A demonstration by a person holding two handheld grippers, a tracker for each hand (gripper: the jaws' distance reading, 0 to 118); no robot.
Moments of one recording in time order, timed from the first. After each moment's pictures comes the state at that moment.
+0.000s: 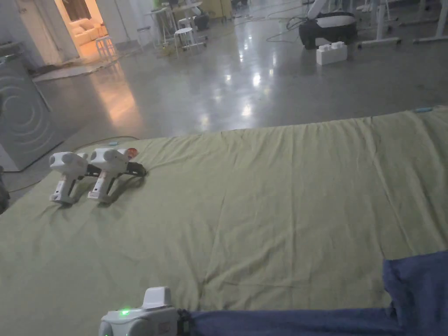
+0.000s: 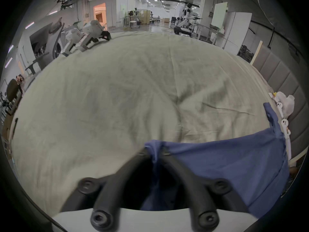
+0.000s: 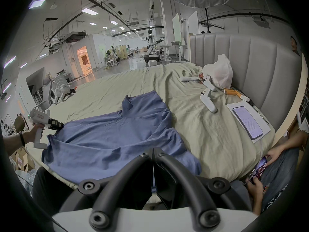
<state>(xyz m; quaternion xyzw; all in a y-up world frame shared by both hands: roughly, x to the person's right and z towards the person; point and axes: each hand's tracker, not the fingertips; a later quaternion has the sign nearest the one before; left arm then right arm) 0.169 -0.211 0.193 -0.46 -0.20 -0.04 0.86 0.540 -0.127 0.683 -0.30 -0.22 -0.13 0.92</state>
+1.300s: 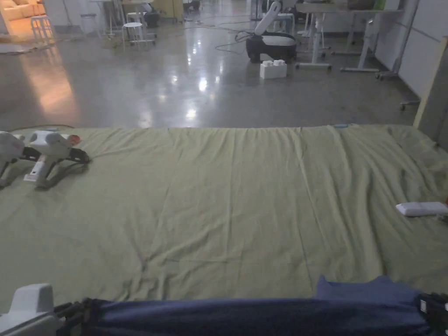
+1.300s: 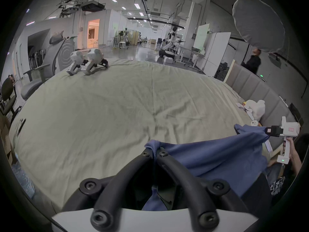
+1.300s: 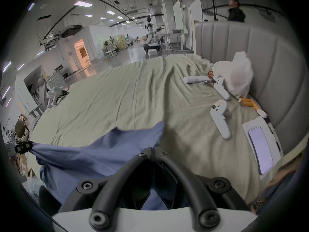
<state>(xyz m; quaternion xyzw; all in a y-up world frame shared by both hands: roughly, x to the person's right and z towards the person) 0.064 -0.099 0.341 -0.36 -0.27 0.00 0.89 0.638 -0.107 0.603 -0.34 -0.21 -0.15 0.90</state>
